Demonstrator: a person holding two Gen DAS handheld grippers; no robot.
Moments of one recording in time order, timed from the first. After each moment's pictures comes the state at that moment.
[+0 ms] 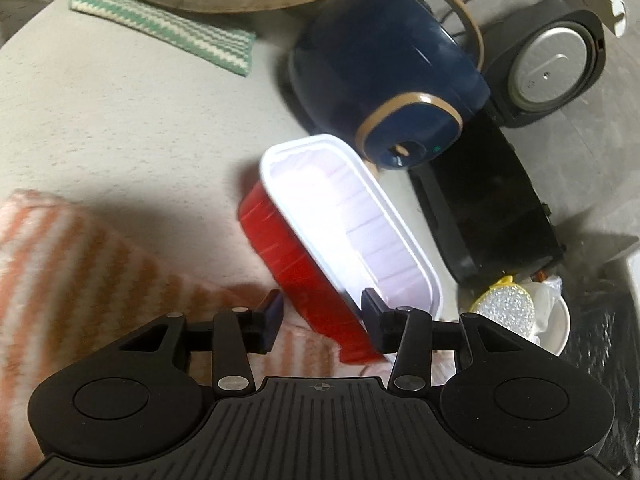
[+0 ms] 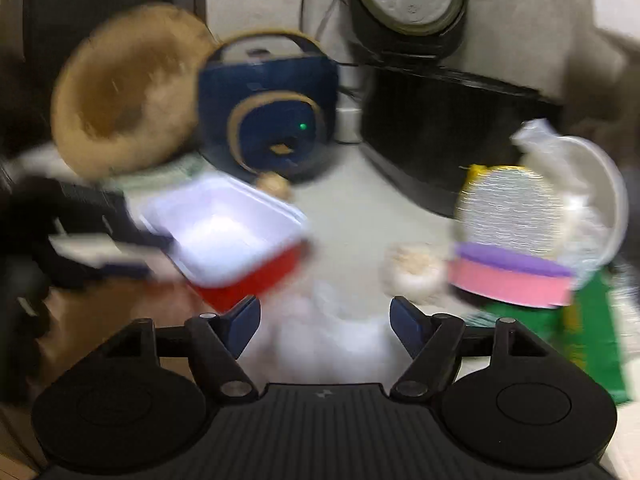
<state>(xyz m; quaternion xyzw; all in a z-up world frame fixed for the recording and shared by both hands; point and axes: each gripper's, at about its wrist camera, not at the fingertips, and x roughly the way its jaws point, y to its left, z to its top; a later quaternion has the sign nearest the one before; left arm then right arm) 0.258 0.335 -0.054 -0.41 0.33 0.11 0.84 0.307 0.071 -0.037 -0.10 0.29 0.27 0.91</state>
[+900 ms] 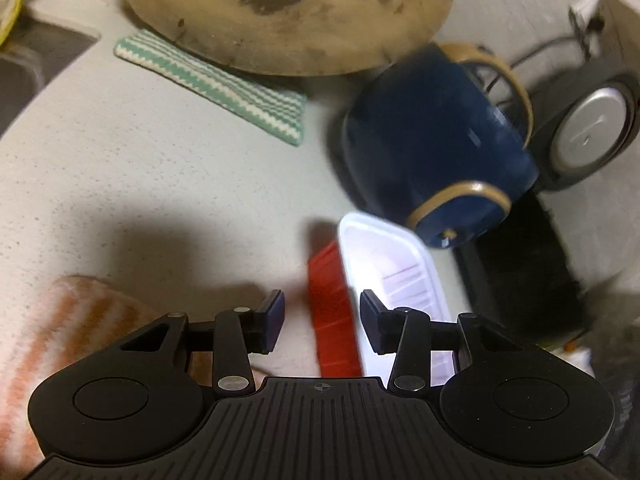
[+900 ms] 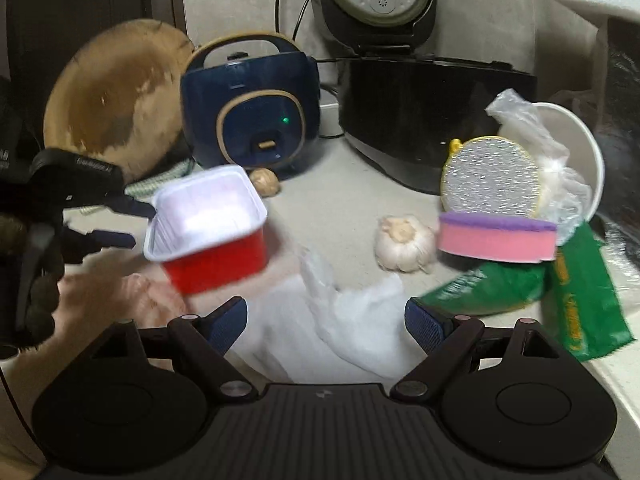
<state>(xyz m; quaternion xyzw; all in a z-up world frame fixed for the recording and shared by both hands) 0.257 0.365 -0.048 -0.43 0.29 0.20 0.83 0.298 0.059 -0.038 -0.03 0.30 0.27 0.91</state>
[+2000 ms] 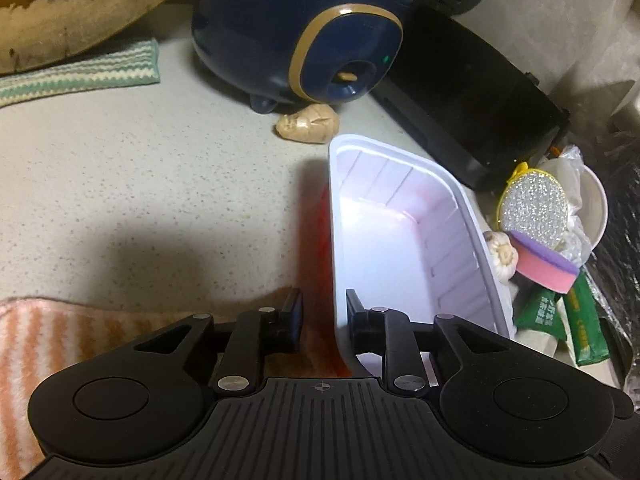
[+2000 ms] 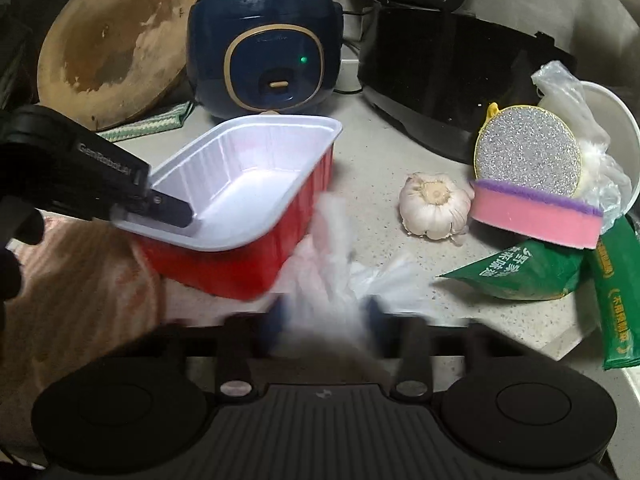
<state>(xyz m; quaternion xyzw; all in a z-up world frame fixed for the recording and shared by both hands) 0.291 0.298 -0.068 -0.23 0.41 0.05 0.88 0.309 0.092 -0.076 -0.10 0.34 0.26 0.90</state>
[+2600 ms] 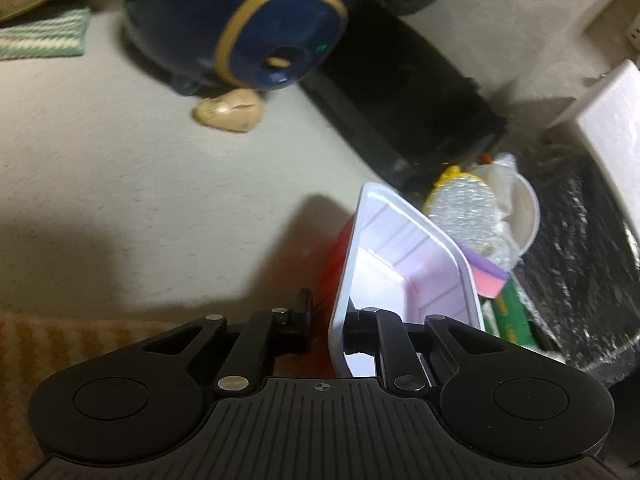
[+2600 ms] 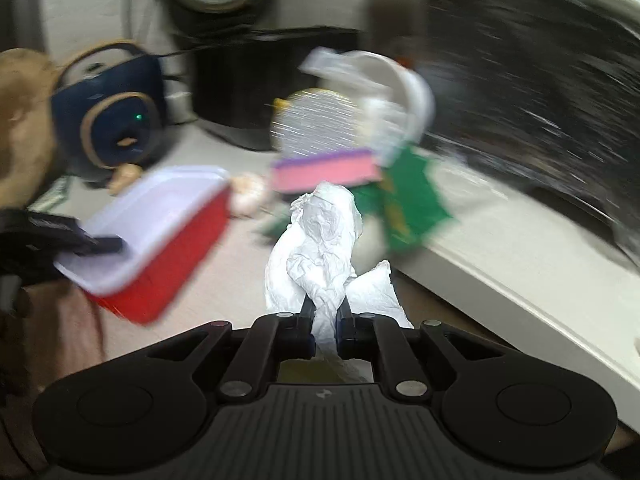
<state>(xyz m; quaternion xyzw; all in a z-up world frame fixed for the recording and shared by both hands) 0.303 0.290 -0.075 -0.30 0.38 -0.07 0.87 0.244 -0.006 -0.043 0.02 0.35 0.03 0.93</state>
